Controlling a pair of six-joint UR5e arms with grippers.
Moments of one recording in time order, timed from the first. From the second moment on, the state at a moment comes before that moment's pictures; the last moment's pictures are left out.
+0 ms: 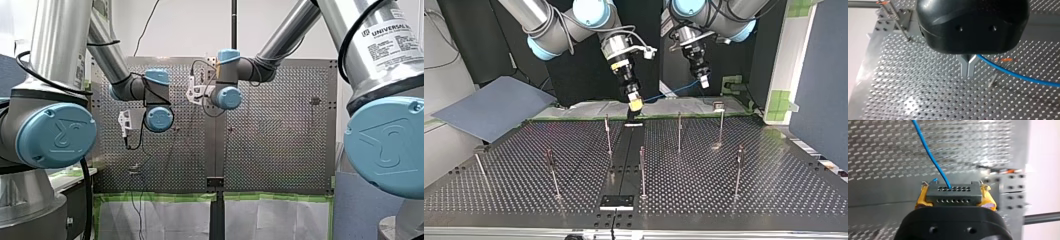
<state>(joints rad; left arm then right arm) -0.42 -1.70 -2.26 -2.24 -2.35 -1.61 2.43 -1.20 1.70 -0.67 1.68 1.58</state>
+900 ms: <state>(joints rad) -0.33 -1.47 -2.18 -2.47 -2.32 -1.63 2.49 -1.18 1.52 -0.43 1.67 1.64</state>
